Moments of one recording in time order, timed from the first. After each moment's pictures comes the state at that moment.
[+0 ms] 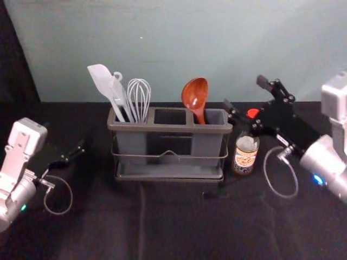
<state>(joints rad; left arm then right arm) -0.20 0.60 0.45 -1.41 -0.25 -0.12 0.03 0.14 0.51 -0.27 -1.75 0.27 -0.07 0.29</state>
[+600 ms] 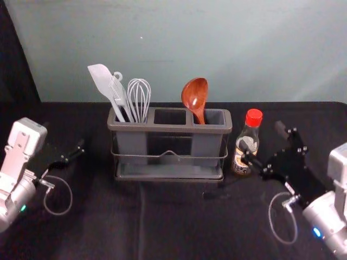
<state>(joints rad) -0.20 0.60 0.45 -1.41 -0.25 -0.12 0.03 -0.09 0.42 -0.20 -1.70 0.18 -0.26 0.17</state>
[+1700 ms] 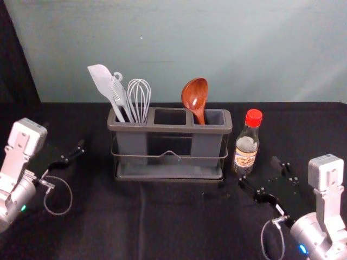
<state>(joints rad) -0.20 0.60 0.45 -1.41 -0.25 -0.12 0.03 -0.11 0.29 -0.17 -1.60 0.18 -0.09 0.14</state>
